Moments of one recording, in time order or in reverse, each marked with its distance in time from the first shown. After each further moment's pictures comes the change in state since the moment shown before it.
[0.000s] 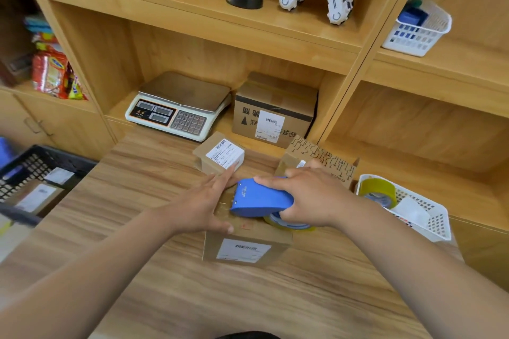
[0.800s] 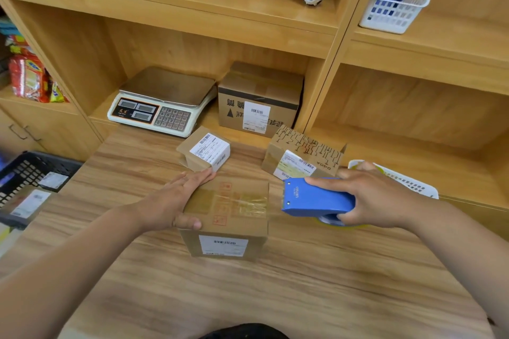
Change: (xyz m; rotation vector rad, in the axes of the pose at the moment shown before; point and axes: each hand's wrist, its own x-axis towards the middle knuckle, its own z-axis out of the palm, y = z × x) left_hand 0.010 -0.031 0.005 -0.054 -0.126 -0.041; right_hand -0.084 0.108 0.024 0.121 -0.010 0.072
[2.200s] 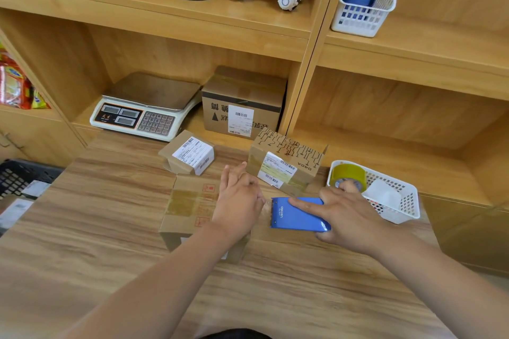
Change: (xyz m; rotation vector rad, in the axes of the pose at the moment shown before) left_hand 0.074 0.151 0.076 0.219 0.528 0.004; right_hand -0.021 0.011 0.050 -0.392 0.159 -0.040
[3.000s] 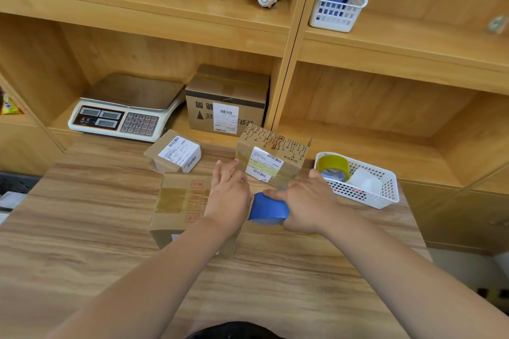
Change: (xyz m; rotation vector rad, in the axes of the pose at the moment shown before) left_hand 0.000 -0.010 0.018 0.255 0.072 0.164; right_hand 0.028 -0.044 -0.035 0.054 -0.169 0.155
